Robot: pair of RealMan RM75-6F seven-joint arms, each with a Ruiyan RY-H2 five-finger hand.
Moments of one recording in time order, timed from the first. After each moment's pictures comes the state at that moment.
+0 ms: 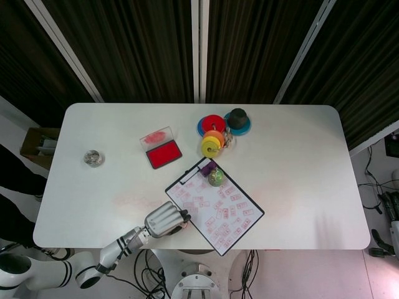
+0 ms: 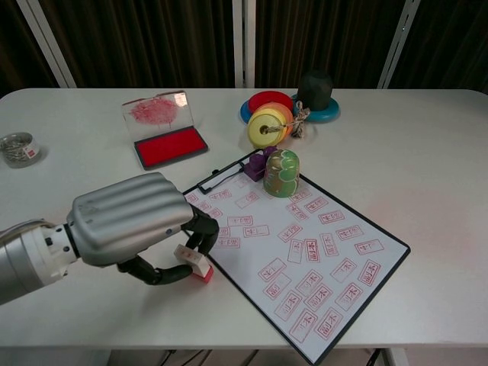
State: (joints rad) left arm -0.61 -1.74 0.09 -1.30 1.80 1.13 0.22; right arm -0.05 -1.14 0.00 -1.30 -1.51 1.50 0.14
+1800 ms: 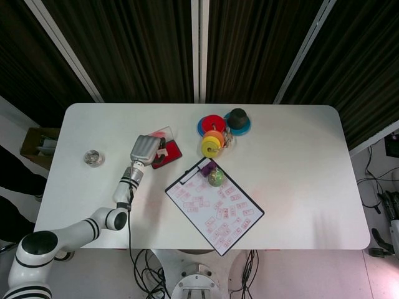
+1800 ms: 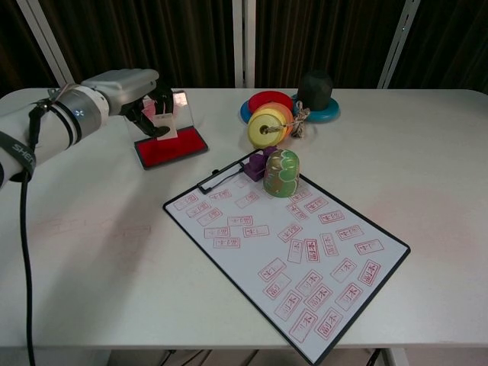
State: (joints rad) left arm -0.87 -1.85 -0.31 -0.92 1.06 0.82 0.26; right arm -0.05 -1.11 0.00 -1.34 -1.51 1.49 0.11
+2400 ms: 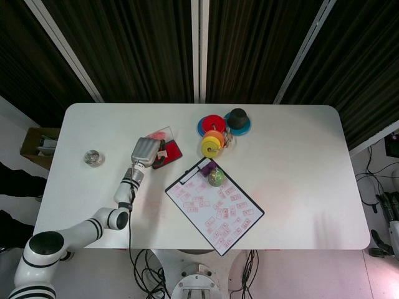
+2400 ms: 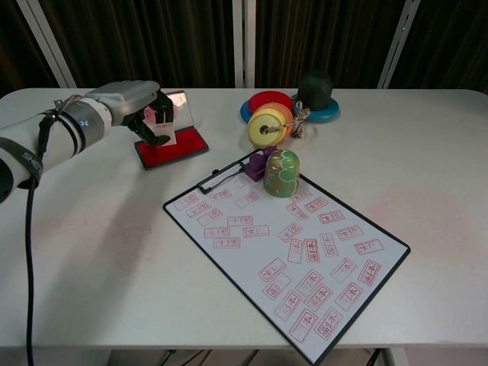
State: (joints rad) left arm -0.88 -1.89 -0.29 -0.84 1.04 0.78 0.23; right arm -0.05 -1.11 -0.01 -1.33 -1.52 1.48 0.12
